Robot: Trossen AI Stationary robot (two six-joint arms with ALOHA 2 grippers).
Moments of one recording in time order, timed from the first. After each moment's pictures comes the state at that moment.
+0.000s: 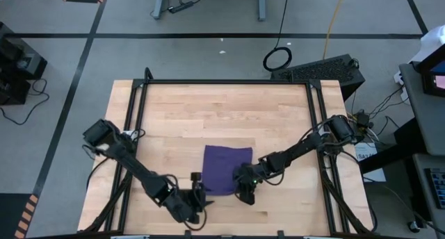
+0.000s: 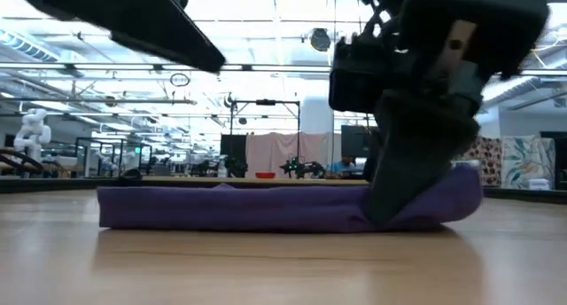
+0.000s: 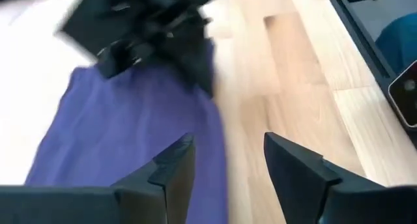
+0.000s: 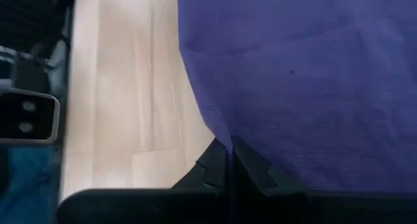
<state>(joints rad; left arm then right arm) -0.71 1.80 1.05 -0.01 -0.60 -0.31 0.36 1.90 0.93 0.15 -0.17 0.71</state>
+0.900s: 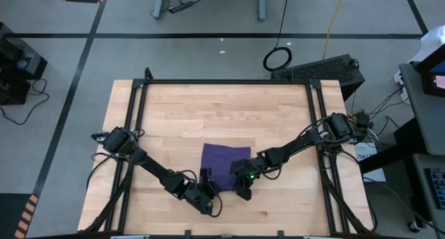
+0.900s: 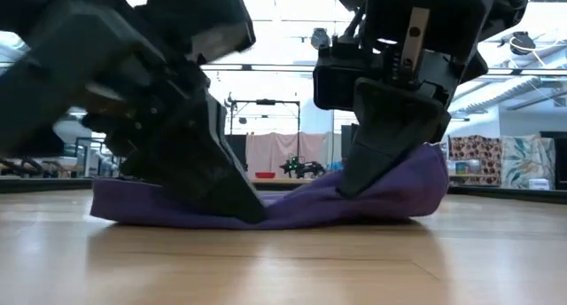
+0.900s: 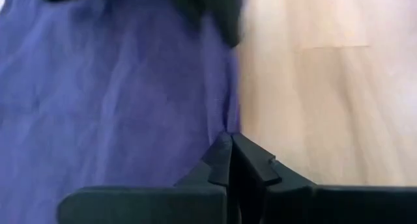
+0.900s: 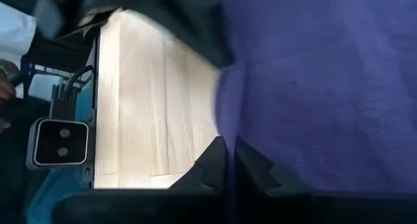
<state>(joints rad) -0.57 2.00 1.06 0.08 -0.45 -0.39 0.30 1.90 0.93 0.21 -0.26 0.74</state>
